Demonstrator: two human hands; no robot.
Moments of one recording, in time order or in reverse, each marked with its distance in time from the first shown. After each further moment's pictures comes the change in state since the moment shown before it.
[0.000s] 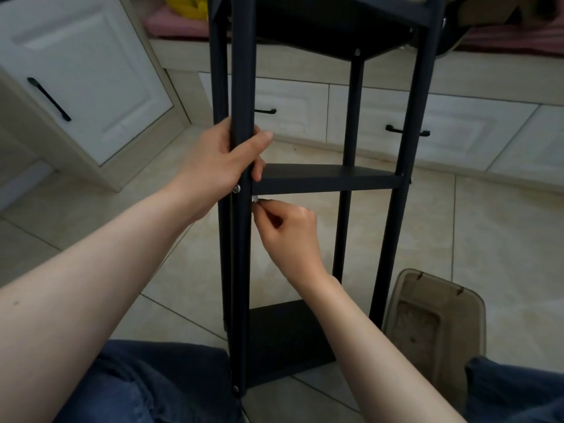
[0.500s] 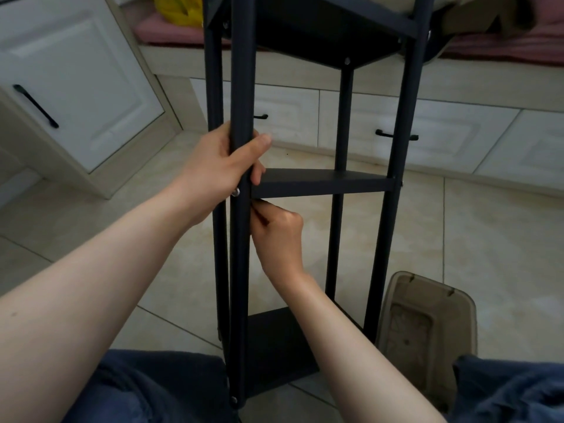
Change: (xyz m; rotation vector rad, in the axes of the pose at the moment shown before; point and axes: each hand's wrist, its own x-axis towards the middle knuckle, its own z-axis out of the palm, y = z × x) left_hand 0.002 0.010 0.008 -0.041 -0.033 -0.005; right_hand 0.008 0.013 0.019 -0.040 0.193 -0.096
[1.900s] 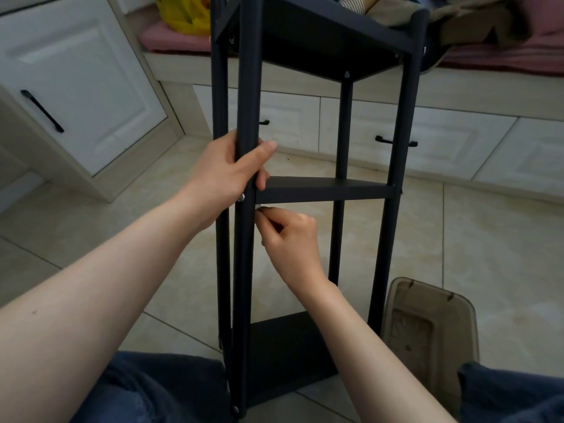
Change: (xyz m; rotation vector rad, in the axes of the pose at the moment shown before) left_hand 0.000 0.001 0.005 0.013 0.048 -0.023; right_hand 0.002 -0.013 -0.030 0.040 -0.186 0.133
